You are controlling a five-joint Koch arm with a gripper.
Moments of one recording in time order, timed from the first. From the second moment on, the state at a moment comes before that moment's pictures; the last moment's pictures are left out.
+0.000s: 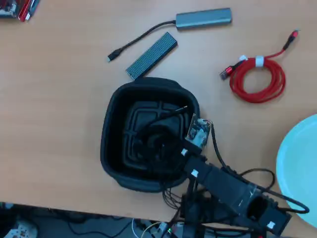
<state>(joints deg) 25.0 128.8 143.3 22.5 30.6</state>
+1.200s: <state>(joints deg) 64.4 128.7 109.7 59.5 29.3</state>
